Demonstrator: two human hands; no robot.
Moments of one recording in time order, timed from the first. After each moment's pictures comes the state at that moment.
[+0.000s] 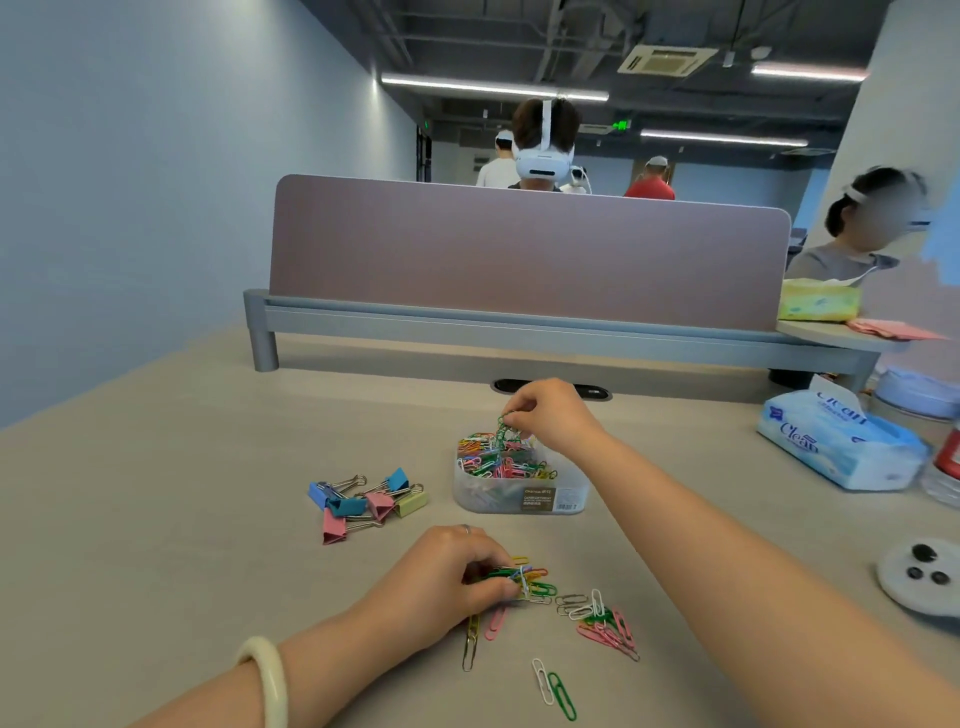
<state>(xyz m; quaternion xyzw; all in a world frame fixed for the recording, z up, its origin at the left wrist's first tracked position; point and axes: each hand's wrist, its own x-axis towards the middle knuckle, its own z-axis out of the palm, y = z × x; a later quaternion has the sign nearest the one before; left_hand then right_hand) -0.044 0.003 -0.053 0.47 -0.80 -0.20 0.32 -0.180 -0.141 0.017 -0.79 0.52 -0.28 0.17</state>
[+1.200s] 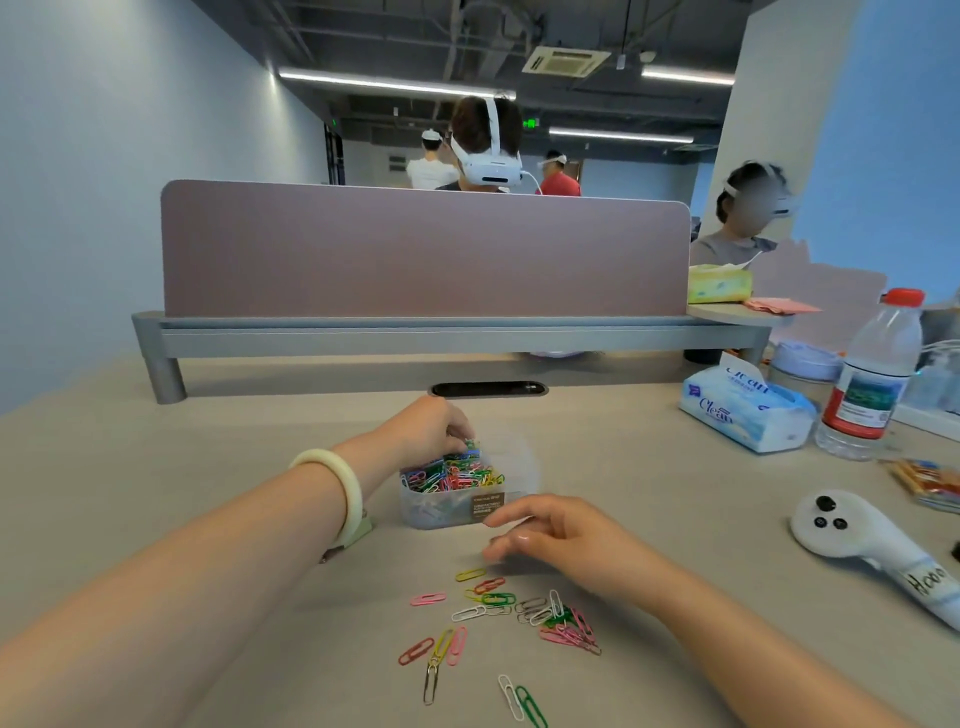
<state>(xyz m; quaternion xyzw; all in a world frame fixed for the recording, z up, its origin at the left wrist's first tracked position) -0.059 -0.153 0.007 0.51 -0.84 -0.11 0.16 -0.241 -0.026 -0.026 -0.71 0.46 -0.29 0.45</state>
